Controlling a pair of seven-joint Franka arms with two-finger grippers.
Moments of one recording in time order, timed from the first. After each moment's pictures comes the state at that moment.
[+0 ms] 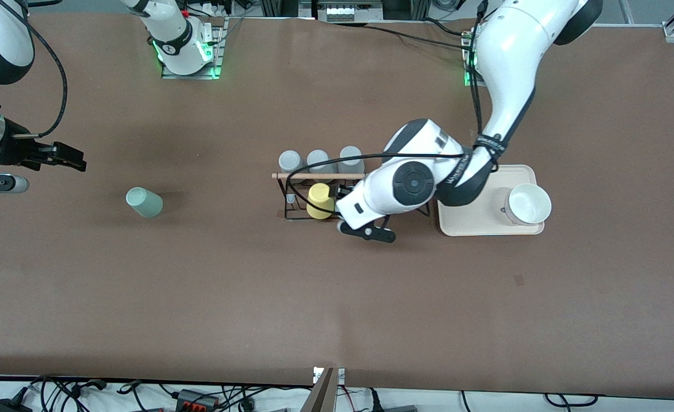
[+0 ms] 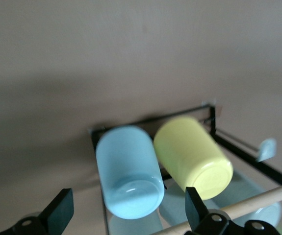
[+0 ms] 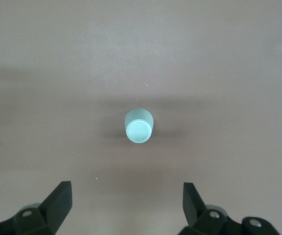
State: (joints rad) left arm -0.29 0.78 -0.40 -1.15 -0.09 1.88 -0.44; right arm 0.01 0.10 -0.06 -1.68 -0.02 1.69 -0.03
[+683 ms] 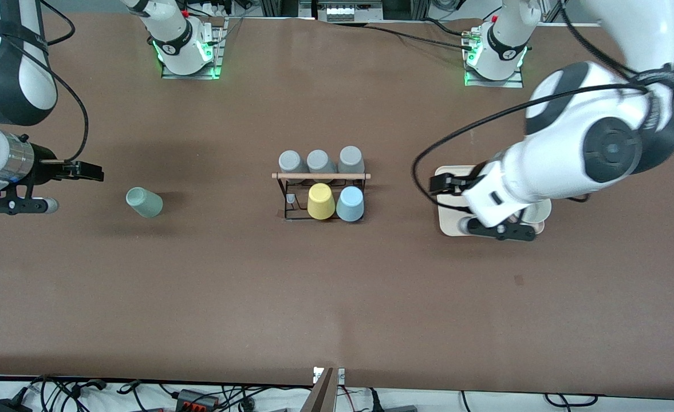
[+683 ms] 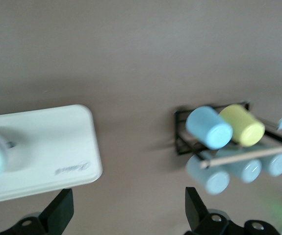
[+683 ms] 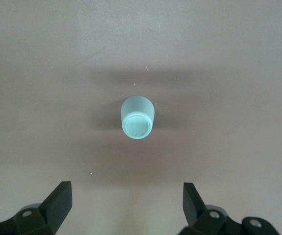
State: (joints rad) left arm -0.01 0.52 -0.39 -1.13 -0.08 1.48 -0.29; right arm 0.01 0.23 -0.06 -1.69 -0.02 1.70 -0.03
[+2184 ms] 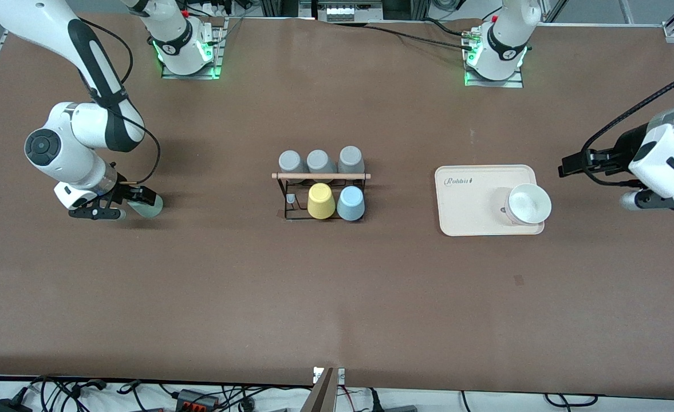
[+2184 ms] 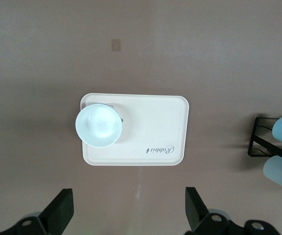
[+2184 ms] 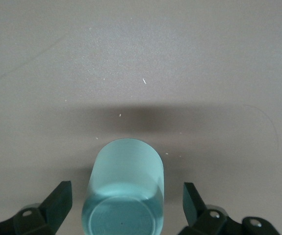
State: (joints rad) left arm 0.03 0.20 -0.08 -1.41 -0.08 1.48 -0.14; right arm 0.00 0.32 -0.06 -2.23 -0.02 2.54 -0.01
